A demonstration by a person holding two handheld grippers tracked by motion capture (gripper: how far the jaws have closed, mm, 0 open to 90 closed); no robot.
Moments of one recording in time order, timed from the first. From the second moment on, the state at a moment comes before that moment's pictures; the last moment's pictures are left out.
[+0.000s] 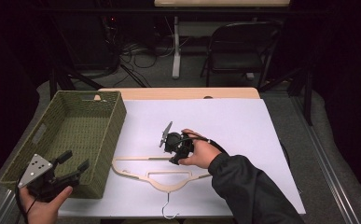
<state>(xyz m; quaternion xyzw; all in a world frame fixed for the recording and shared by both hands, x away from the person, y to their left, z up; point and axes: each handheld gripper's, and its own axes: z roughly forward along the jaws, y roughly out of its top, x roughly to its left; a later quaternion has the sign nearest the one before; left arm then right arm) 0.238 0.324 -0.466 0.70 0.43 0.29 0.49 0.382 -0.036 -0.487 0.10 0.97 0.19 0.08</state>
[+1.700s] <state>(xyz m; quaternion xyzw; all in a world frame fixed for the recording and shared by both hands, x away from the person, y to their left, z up) 0.239 0.323 -0.467 0.70 0.43 0.29 0.49 0.370 -0.012 -0.528 0.05 1.00 0.08 0.03</state>
